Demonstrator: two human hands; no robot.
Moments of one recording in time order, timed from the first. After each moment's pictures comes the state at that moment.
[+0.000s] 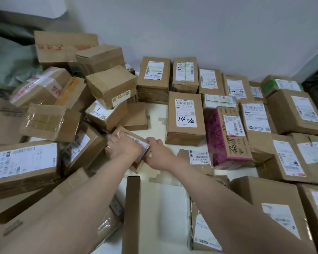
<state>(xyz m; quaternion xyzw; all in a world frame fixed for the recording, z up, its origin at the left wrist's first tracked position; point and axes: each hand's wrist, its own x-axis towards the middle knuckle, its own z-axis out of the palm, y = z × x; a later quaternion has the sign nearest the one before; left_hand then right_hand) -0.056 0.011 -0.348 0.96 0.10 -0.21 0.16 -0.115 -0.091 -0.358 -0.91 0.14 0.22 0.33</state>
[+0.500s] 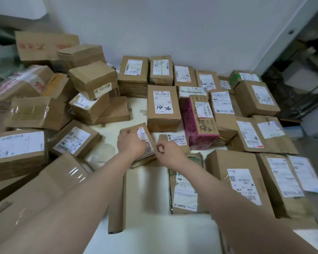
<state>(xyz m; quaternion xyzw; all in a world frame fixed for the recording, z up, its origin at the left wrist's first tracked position) -0.136 -0.012 -0.336 0.94 -0.07 -0.21 0.27 -0.229 -0.123 -0.328 -0.91 0.25 0.14 0.30</state>
